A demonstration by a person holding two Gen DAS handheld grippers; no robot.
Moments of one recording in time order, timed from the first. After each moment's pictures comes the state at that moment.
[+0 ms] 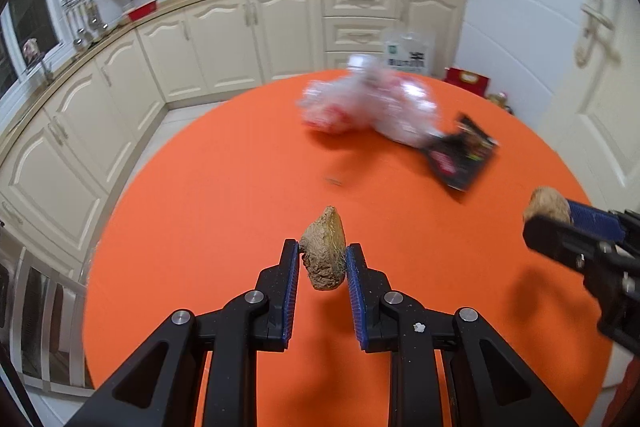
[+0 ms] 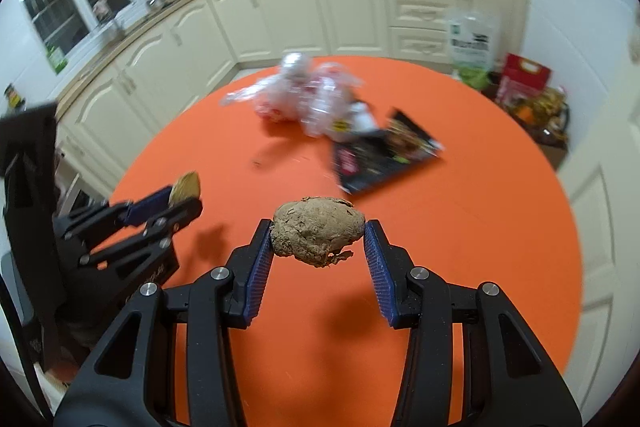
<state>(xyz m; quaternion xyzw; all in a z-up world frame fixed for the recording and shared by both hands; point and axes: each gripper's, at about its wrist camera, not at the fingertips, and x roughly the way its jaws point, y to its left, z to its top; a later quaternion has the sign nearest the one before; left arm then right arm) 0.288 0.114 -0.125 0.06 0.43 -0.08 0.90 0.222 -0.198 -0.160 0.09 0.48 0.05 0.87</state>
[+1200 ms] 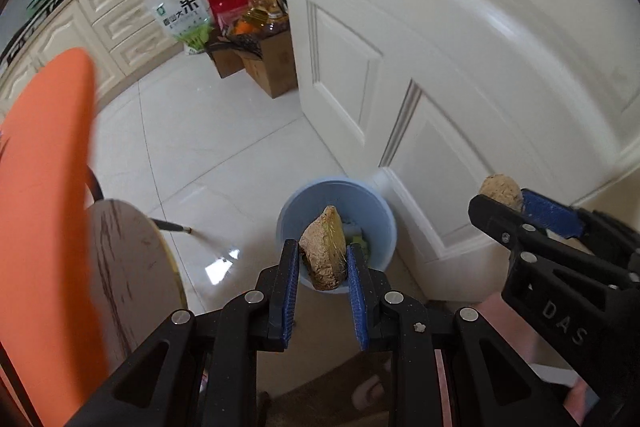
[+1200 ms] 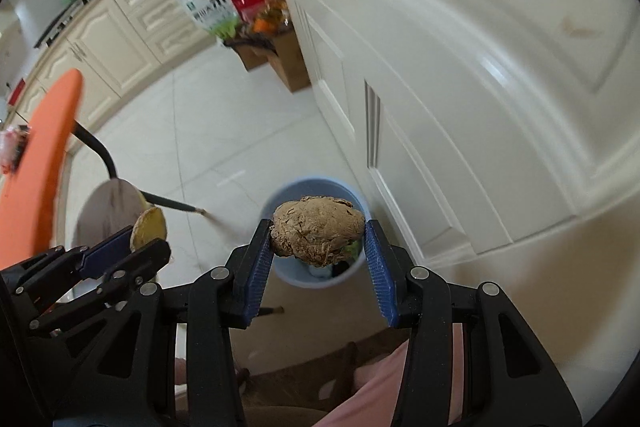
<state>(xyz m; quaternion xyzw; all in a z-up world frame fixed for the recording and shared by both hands) 0.155 -0.267 -0.229 0.23 0.50 -0.31 0.78 -0.017 -0.523 -0.267 0.24 0.51 -0.27 0.78</state>
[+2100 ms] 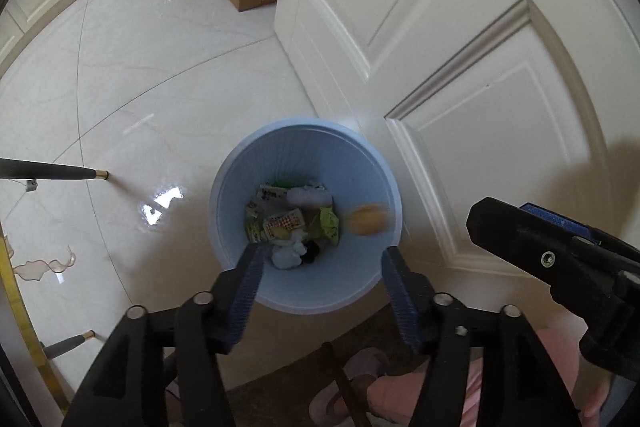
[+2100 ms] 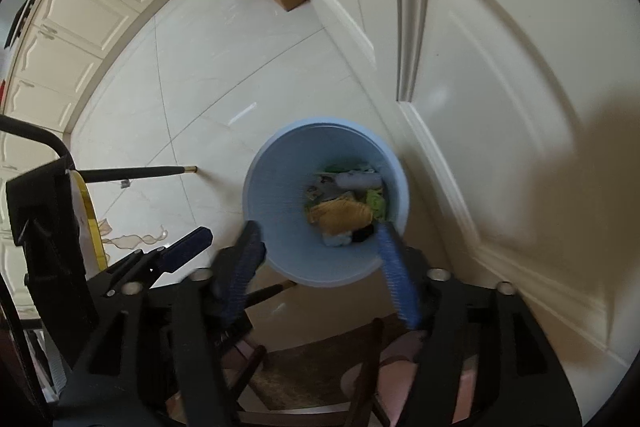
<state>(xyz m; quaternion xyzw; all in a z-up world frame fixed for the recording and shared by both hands) 0.295 -0.326 -0.438 0.14 0.63 -0.33 0.69 0.035 -0.578 -0.424 0.33 0.59 -0.22 0.71</state>
